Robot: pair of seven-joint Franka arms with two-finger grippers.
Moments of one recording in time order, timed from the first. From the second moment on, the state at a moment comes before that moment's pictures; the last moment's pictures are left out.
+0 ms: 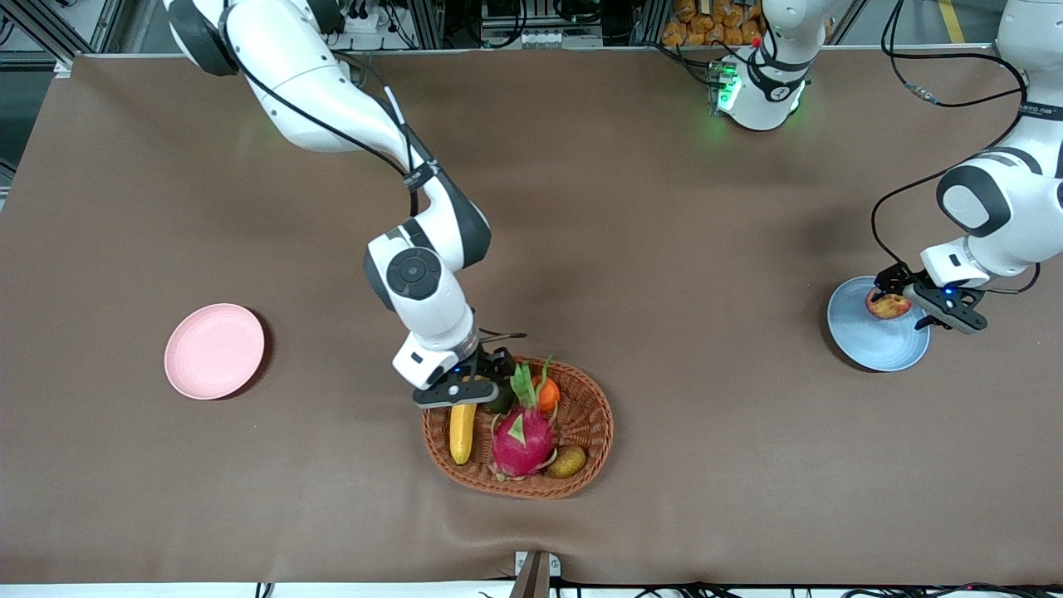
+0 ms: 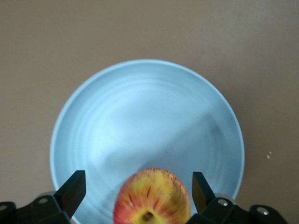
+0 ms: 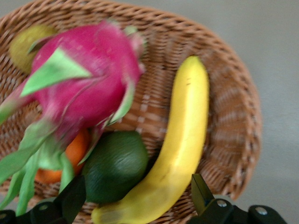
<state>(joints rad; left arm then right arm) 0.60 0.34 -0.27 -2.22 -0.14 2.65 1.11 0.60 0.82 -0.03 -1.33 0.00 2.40 0.44</state>
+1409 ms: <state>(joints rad) 0.33 0.31 -0.30 -1.55 -0.14 1.81 0.49 0.65 0.87 -0.03 -1.31 -0.29 2.31 0.42</state>
